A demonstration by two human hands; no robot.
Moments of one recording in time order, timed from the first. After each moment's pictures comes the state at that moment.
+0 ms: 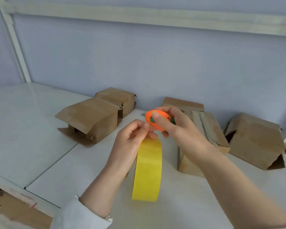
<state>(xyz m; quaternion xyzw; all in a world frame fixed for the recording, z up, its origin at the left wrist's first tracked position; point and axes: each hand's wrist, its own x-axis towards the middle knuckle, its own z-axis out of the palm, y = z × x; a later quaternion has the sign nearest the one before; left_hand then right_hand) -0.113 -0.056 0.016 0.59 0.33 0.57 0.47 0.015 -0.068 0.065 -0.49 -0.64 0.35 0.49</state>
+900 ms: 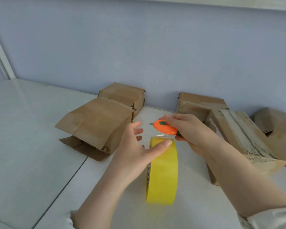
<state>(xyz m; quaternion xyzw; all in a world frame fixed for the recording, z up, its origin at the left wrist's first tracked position) -0.178 0.010 0.005 0.62 0.48 0.41 0.46 -0.024 0.027 0.043 -0.64 -0.55 0.39 0.38</state>
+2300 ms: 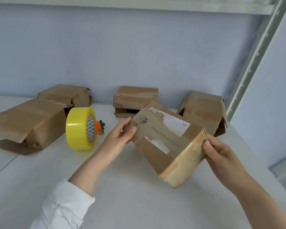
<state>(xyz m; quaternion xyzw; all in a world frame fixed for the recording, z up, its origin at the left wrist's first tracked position) -0.036 -0.027 -0.013 0.69 0.39 0.35 0.51 0.201 -0.159 -0.025 -0.49 -0.58 0.32 0.58</state>
